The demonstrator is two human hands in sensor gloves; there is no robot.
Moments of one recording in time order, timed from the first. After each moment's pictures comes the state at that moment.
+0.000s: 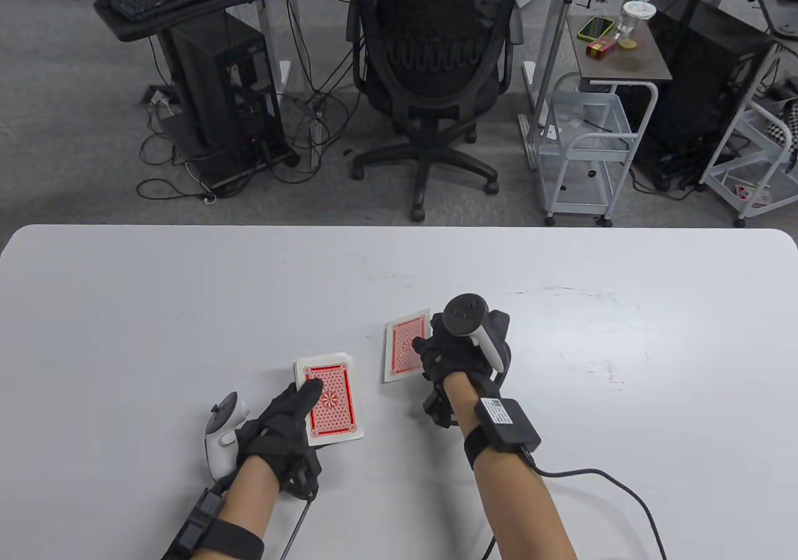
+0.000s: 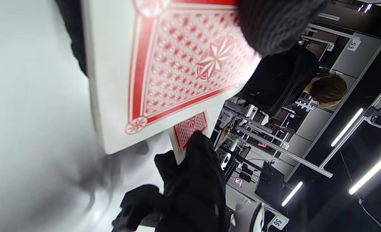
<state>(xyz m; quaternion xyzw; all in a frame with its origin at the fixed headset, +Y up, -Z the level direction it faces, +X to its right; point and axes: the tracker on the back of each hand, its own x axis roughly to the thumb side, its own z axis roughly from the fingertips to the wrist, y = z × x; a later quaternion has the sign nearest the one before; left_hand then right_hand) -0.224 -0.815 -0.351 -0.23 0.11 0.79 0.56 0.085 -0.758 -0.487 -0.04 0.10 0.95 0.28</state>
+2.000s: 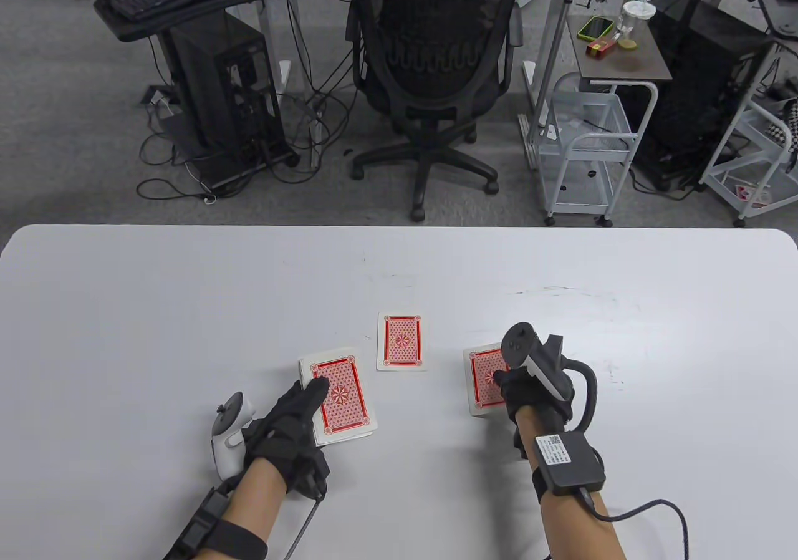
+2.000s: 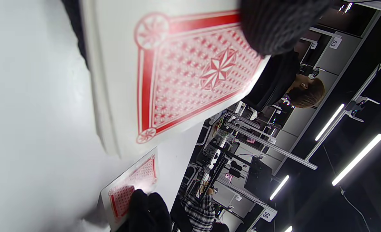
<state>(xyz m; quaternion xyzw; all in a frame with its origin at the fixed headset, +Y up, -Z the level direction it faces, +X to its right) -0.217 -0.814 -0.352 -0.20 0.09 0.80 0.56 0.190 -0.755 -0.430 -0.12 0.09 0.99 0.05</state>
